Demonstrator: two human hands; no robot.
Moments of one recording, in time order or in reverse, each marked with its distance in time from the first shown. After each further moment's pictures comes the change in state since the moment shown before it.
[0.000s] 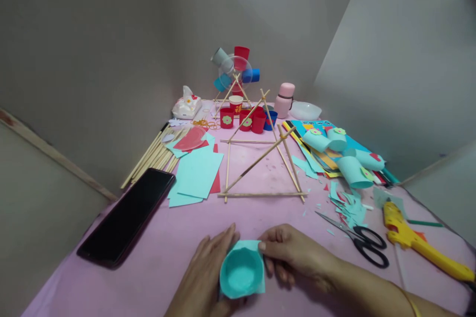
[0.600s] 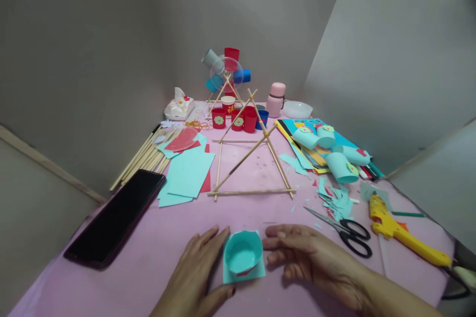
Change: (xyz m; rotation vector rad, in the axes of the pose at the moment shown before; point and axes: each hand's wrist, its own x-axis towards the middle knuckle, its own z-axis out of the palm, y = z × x) left_hand -0.001 0.011 -0.014 0.048 -0.006 -0.038; right_hand -0.056 -0.006 -0.012 0.470 0.156 -0.070
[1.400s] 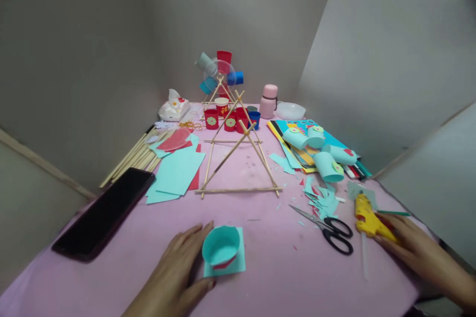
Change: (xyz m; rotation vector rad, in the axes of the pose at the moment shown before) left_hand 0.006 0.009 -0.010 -0.013 0.071 -0.029; right_hand -0.067 -0.037 -0.278 -1.616 0.783 -0.706
